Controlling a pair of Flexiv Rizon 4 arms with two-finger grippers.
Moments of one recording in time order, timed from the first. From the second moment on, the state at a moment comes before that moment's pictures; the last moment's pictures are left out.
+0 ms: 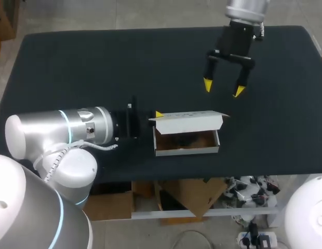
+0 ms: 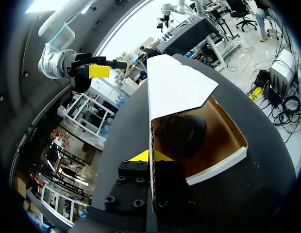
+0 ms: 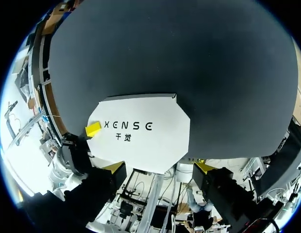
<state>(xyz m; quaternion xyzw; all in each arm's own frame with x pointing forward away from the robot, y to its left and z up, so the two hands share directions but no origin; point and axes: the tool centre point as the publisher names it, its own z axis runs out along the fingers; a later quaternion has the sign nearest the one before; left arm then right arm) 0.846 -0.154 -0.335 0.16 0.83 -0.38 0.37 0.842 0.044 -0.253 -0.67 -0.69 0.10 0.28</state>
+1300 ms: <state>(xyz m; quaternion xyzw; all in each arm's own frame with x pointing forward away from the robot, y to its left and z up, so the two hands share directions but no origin) 0.839 -0.154 -0.348 0.17 0.81 -0.38 0.42 0.817 0.046 -0.310 -0.65 -0.70 0.06 0.30</state>
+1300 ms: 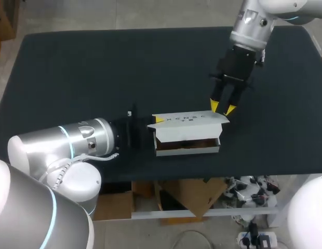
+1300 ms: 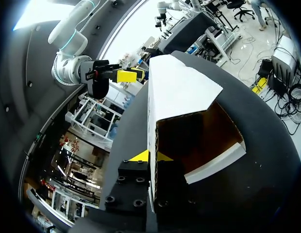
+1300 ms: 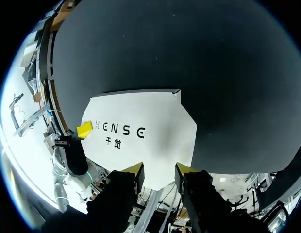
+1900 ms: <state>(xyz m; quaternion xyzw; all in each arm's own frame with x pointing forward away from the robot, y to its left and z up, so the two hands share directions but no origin) 0.837 -0.154 -0.350 0.17 0.80 -0.37 0.43 0.810 0.049 -0.317 -0.64 -0.71 0.05 0.29</state>
